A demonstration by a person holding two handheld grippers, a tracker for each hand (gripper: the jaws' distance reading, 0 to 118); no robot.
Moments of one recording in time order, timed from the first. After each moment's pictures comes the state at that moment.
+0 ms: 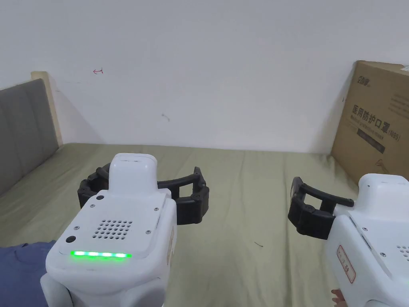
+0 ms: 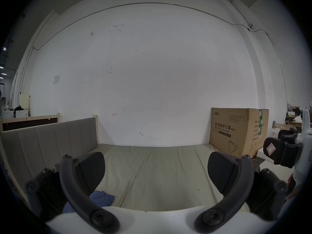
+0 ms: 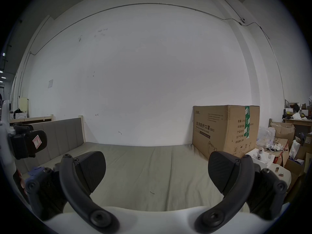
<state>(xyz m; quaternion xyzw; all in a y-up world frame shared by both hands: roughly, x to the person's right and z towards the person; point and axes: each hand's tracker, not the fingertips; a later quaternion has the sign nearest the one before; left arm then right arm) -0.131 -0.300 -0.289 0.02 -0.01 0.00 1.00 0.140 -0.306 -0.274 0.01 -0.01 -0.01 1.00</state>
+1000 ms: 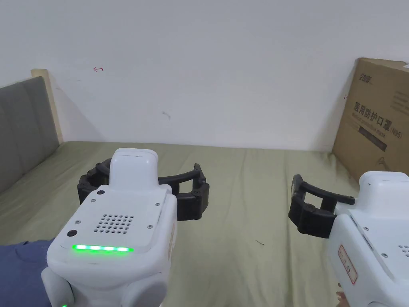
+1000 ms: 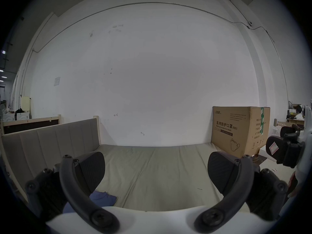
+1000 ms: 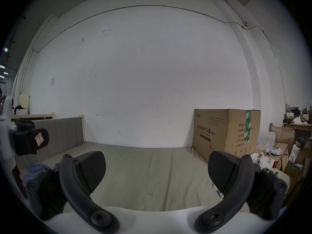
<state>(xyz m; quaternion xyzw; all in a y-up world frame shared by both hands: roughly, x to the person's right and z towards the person) -0.130 -0.295 -0.289 0.02 -0.01 -0.01 1.00 0.139 -0.305 -0.274 0.02 -0.01 0.01 1.00</state>
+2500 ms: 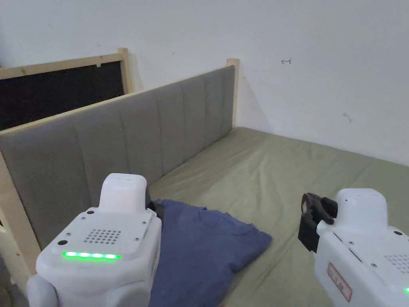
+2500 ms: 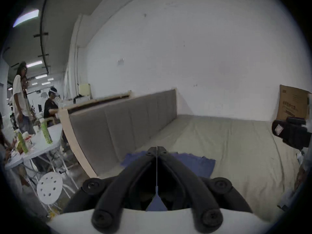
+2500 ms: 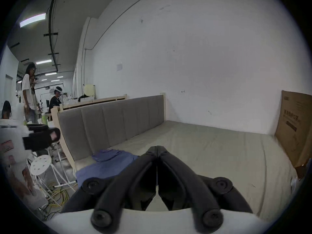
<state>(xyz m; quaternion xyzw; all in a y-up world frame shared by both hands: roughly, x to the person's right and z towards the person) -0.378 -0.335 -0.190 -0.14 0.29 0.00 0.95 -0.126 -0.341 -0.320 -0.09 0.34 0.01 0.94</state>
